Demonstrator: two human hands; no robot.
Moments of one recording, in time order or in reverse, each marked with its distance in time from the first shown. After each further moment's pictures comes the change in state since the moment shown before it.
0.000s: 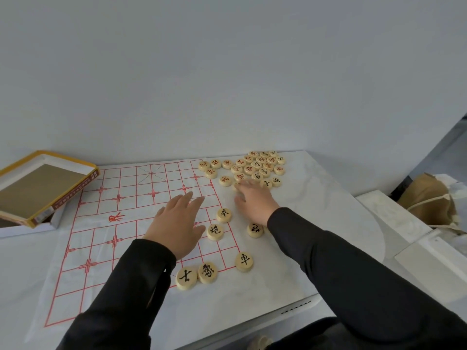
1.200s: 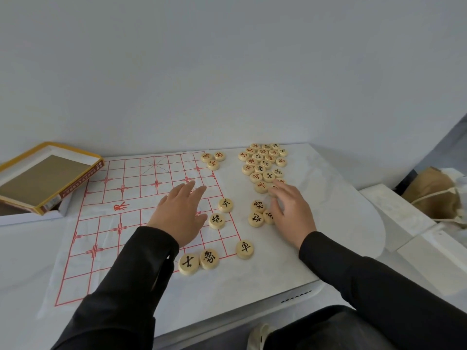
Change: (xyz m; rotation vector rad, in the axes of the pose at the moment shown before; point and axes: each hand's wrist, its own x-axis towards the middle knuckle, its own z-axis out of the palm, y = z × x) left_hand -0.004 0.000 0.000 0.004 0.030 0.005; right_hand -0.068 0.045 0.017 0.240 0.549 -0.083
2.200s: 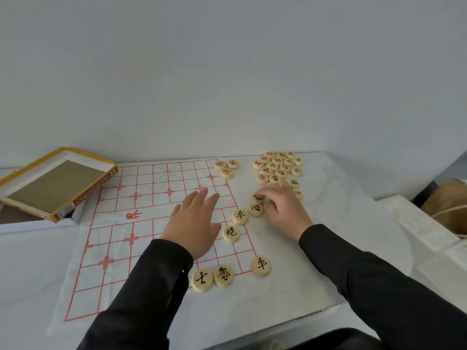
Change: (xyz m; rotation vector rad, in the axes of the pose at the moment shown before) left_hand 0.006 -0.005 0.001 -0.045 0.019 -0.003; right_hand 0.050 -0.013 0.028 0.019 -0.228 -0.157
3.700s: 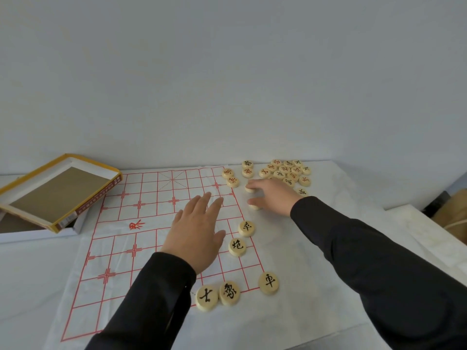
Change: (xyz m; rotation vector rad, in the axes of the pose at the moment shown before) left_hand 0.002 0.000 -0.005 -0.004 0.044 -0.031; right_hand 0.071 -0.011 -0.007 -0.102 -0.404 0.188
